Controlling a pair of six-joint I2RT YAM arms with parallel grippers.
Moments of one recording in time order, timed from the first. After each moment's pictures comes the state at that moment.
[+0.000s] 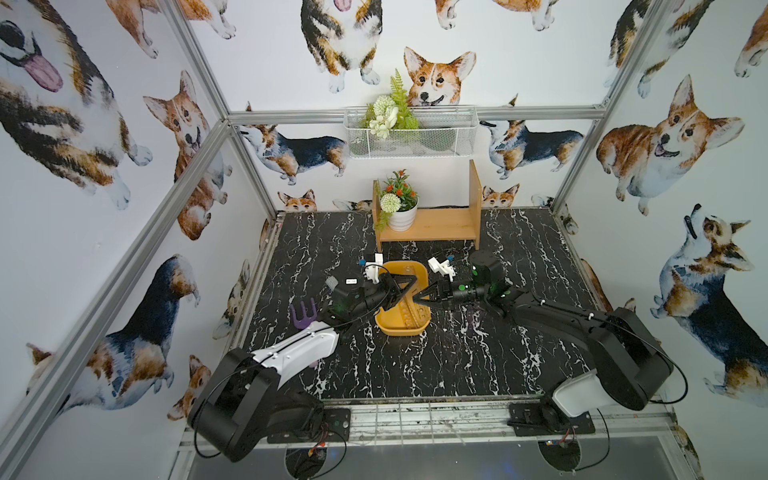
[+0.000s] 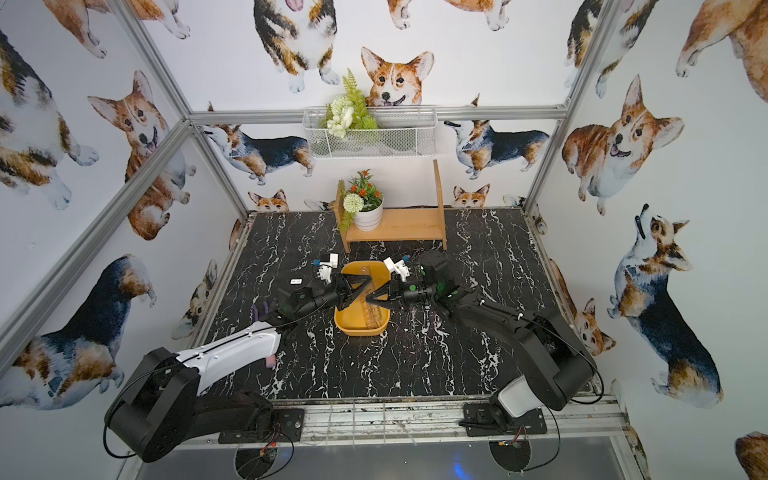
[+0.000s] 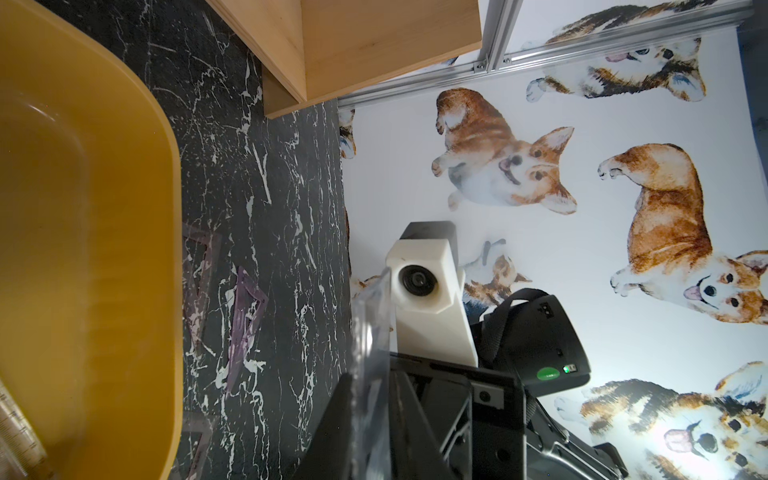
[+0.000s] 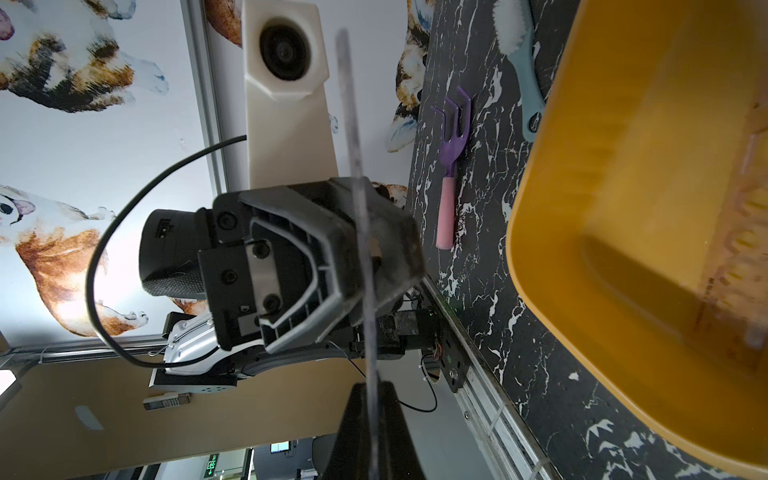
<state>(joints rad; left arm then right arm) -0.49 1.30 0.55 0.59 0.53 -1.31 0.56 1.48 0.80 0.36 -0.97 1.17</state>
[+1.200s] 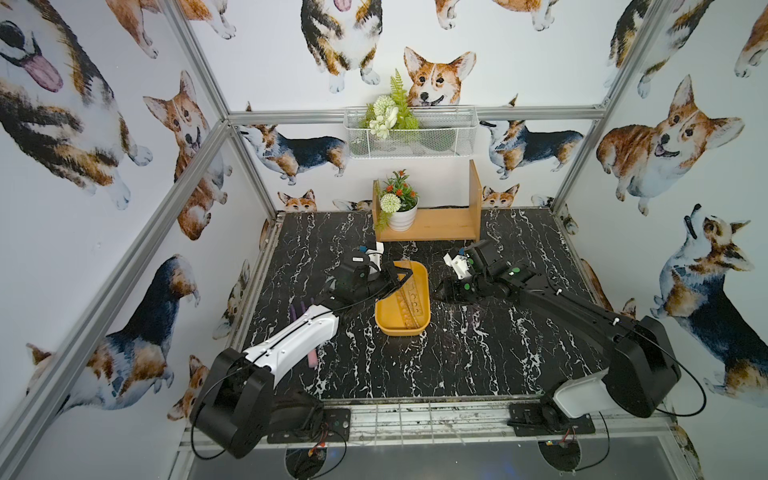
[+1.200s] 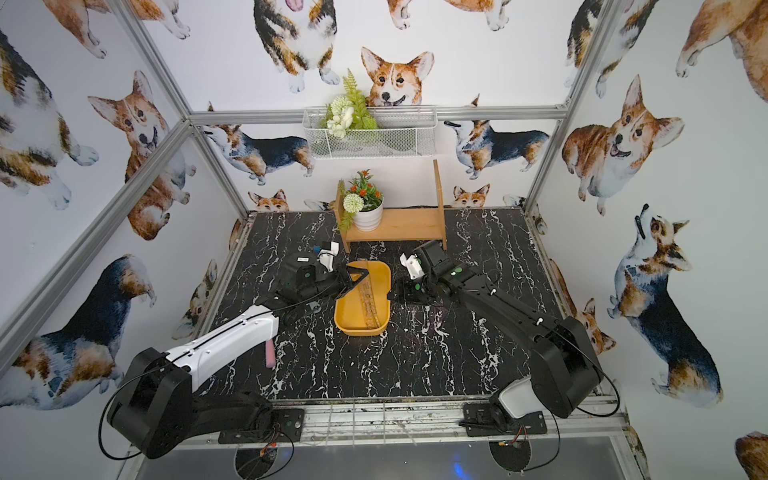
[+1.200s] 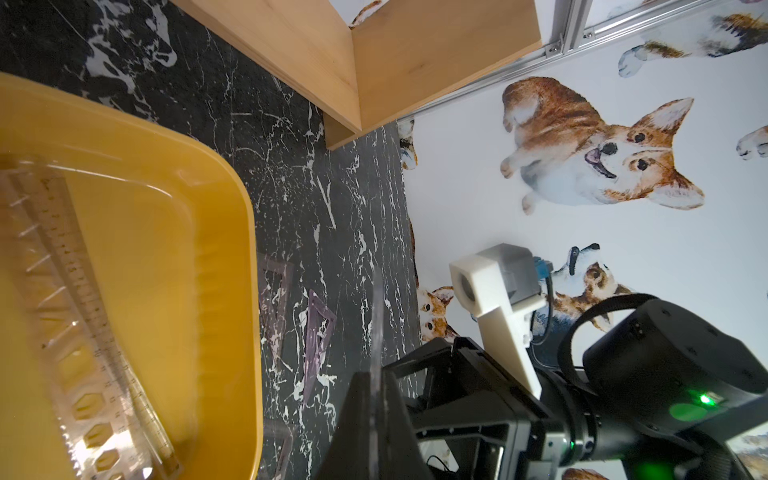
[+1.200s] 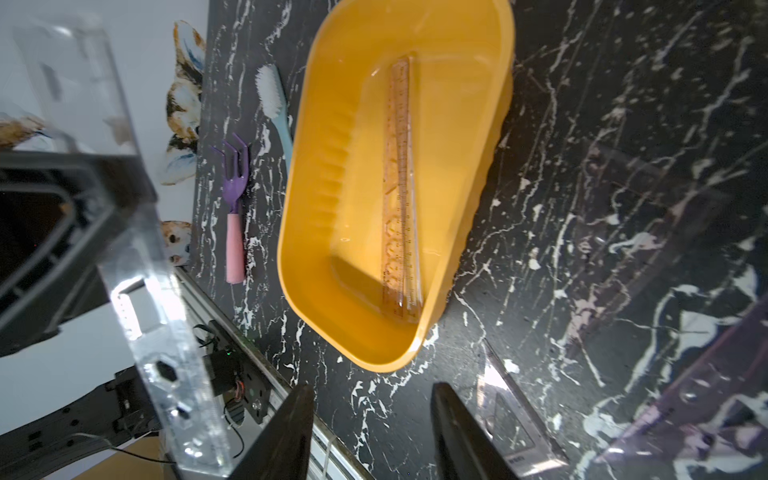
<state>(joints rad) -0.47 1.33 0.78 0.15 0.45 -1.02 0.55 1.44 1.08 -0.57 -0.42 0.55</state>
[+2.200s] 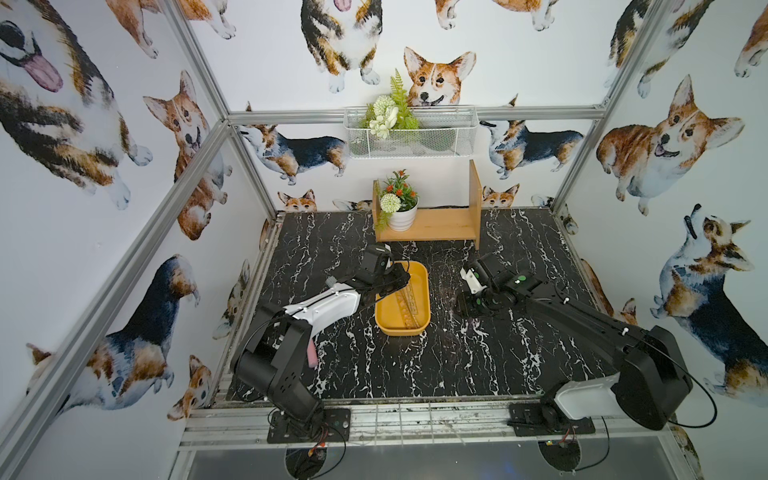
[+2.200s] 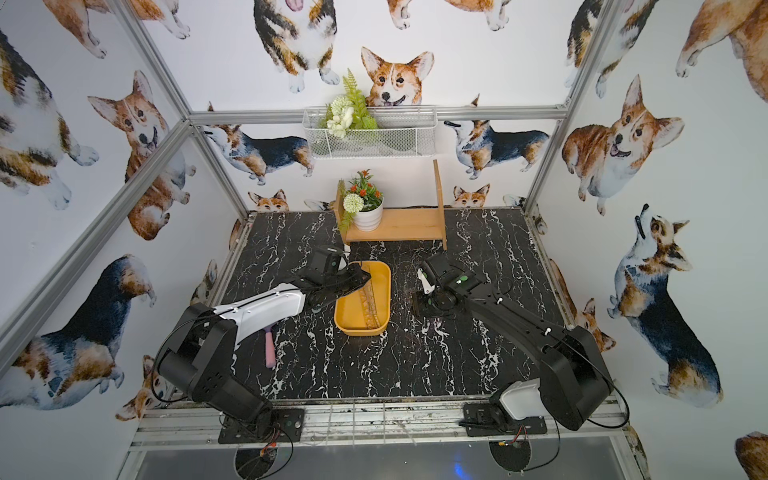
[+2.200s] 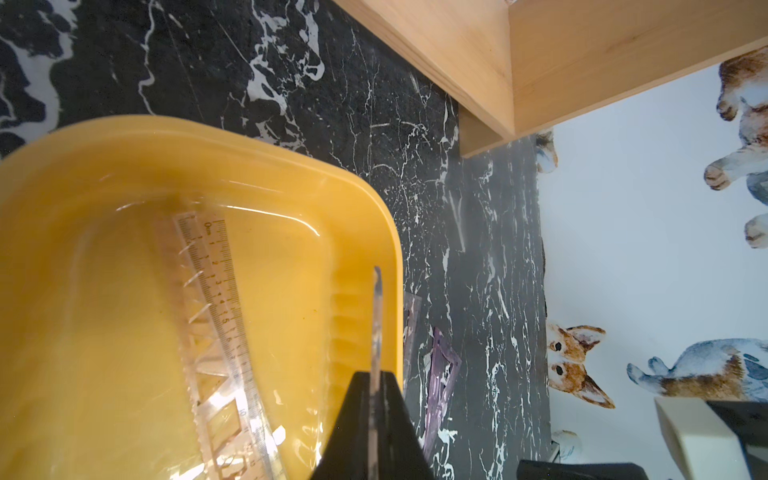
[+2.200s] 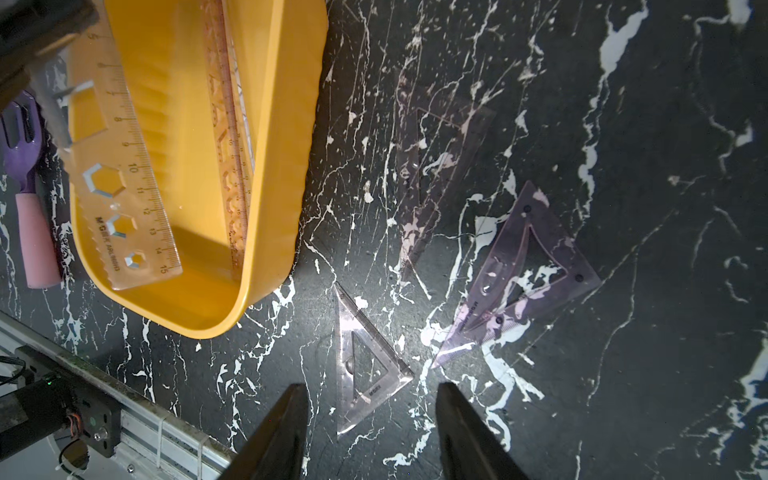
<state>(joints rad) -0.49 1.61 0.95 -0.01 0.26 -0.87 0.55 1.37 0.99 -0.75 -0.15 0.46</state>
